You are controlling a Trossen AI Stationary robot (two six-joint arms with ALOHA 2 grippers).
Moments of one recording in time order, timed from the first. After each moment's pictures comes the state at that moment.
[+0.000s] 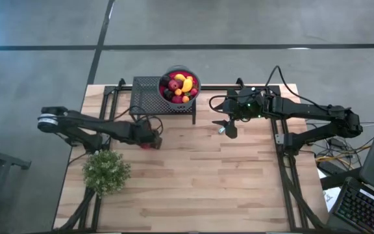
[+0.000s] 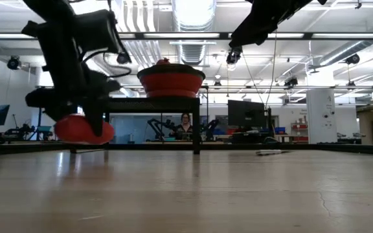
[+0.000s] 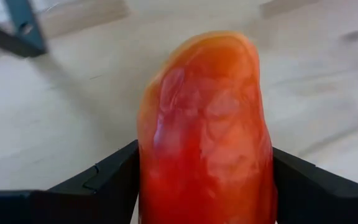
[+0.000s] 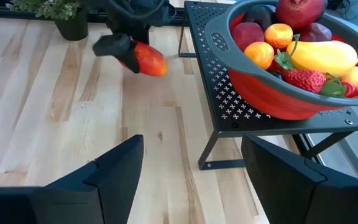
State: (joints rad) left arm 0.00 1.32 0.71 -0.65 -0.32 -1.21; right arm -0.22 1.19 1.03 -0.39 -0.05 -0.13
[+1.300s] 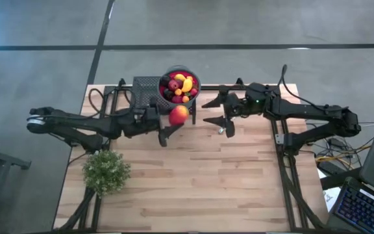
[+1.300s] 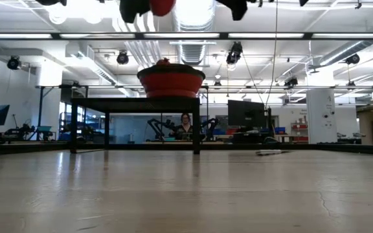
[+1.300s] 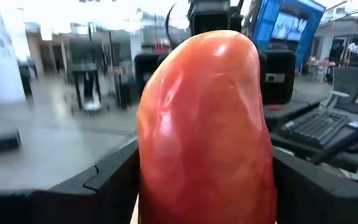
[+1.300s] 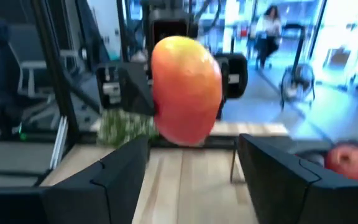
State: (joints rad) left arm -0.03 1.15 0.78 0.51 -0.27 0.02; right arm -0.21 1.22 1.01 0.12 -0.32 0.01
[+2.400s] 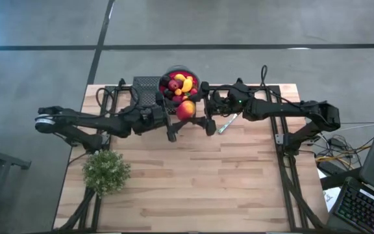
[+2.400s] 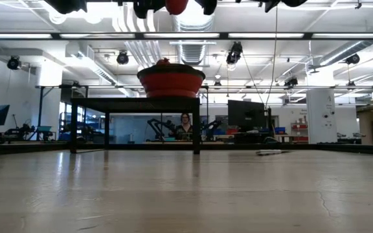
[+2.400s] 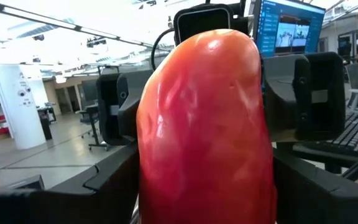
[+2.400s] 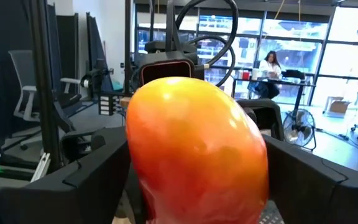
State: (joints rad) left arm 0.03 1.28 0.83 0.73 -0.22 0.22; right arm -0.18 1.48 1.14 0.44 -0.32 -0.01
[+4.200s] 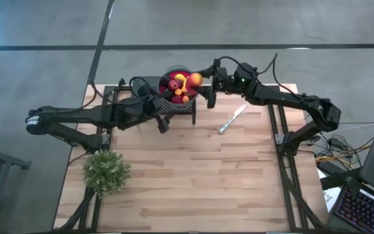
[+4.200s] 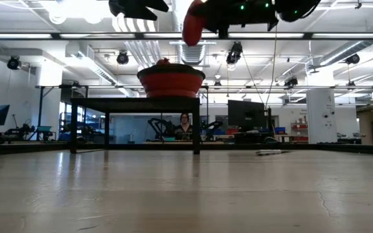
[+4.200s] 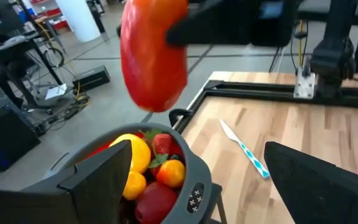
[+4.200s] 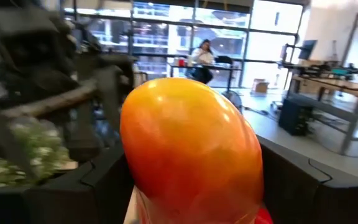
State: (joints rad) left arm 0.03 1.14 1.07 -0.17 -0.52 0.09; right arm -0.45 1.48 1.14 0.41 -0.31 -0.02
